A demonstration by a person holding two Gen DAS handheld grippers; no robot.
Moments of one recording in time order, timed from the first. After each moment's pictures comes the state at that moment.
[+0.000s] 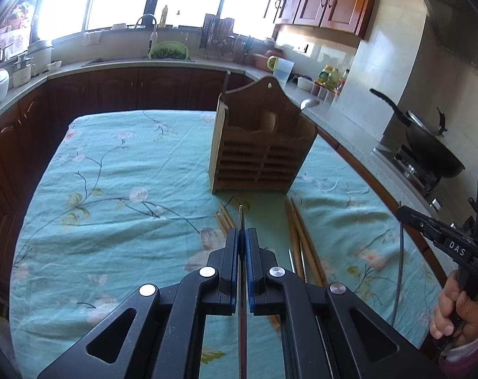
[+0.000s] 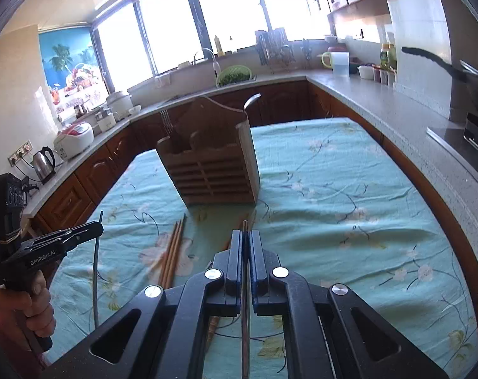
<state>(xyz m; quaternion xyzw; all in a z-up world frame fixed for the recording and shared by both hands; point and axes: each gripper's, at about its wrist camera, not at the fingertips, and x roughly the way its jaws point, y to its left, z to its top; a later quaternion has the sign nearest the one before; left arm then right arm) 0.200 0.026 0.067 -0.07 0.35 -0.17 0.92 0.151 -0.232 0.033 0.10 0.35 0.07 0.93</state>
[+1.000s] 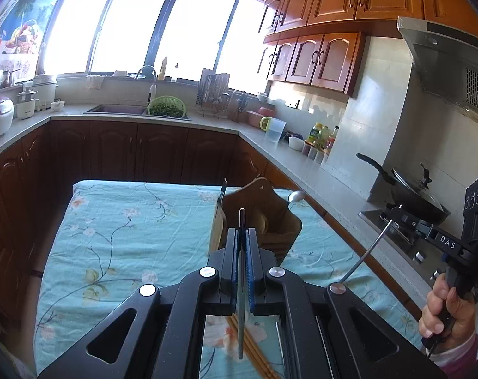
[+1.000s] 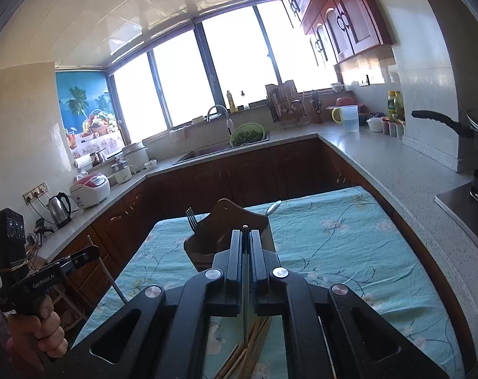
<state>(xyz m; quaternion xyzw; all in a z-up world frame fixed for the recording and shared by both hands) 0.192 0.053 0.131 -0.10 0.24 -0.17 0.95 0.186 -0.237 0.115 0.12 0.23 0.09 0.96</state>
